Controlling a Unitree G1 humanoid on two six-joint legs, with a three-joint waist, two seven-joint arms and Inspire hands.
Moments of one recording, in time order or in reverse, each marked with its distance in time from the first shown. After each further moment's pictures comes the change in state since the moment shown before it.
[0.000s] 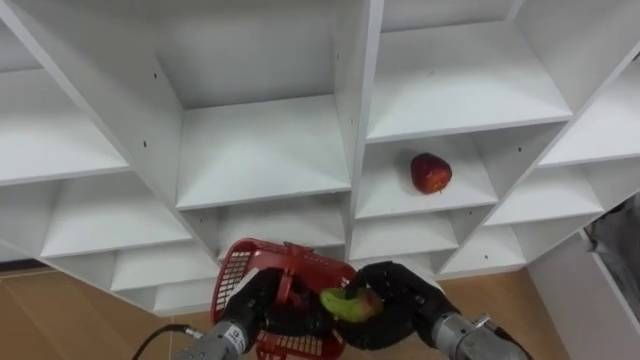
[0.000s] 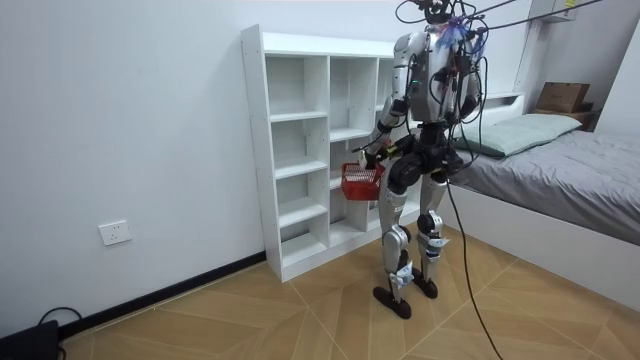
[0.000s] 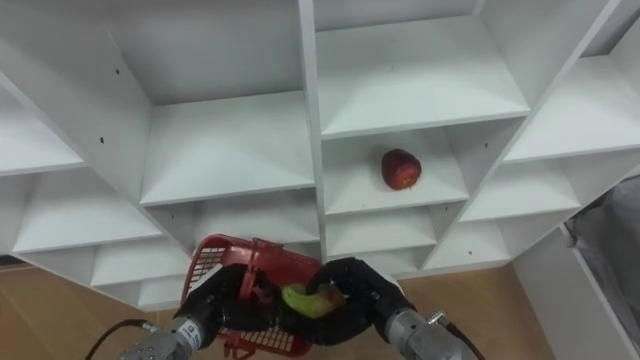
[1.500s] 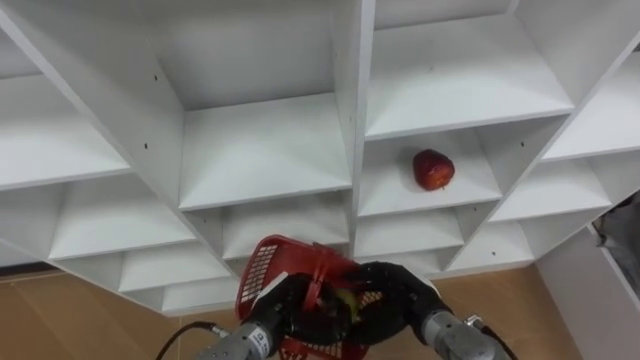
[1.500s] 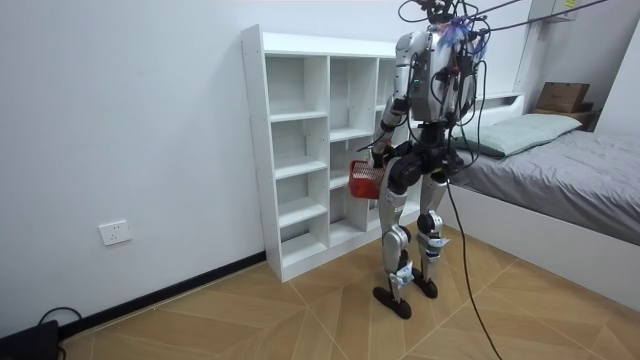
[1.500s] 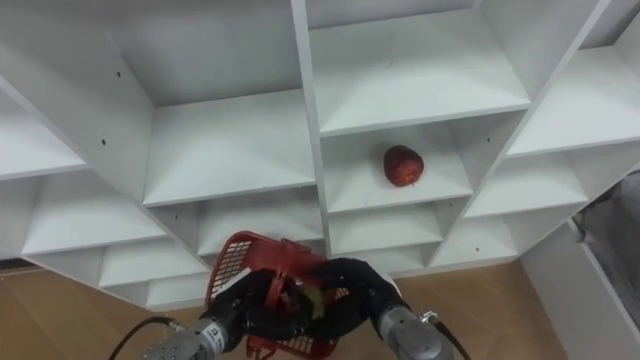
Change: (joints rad) left arm -0.025 -0.046 -0.072 0.014 -0.011 0.009 -0.029; right arm -0.106 0.085 0.044 0.221 0.004 -0.004 -0.141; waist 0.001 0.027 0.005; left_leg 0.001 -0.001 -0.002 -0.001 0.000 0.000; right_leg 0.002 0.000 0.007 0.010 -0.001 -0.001
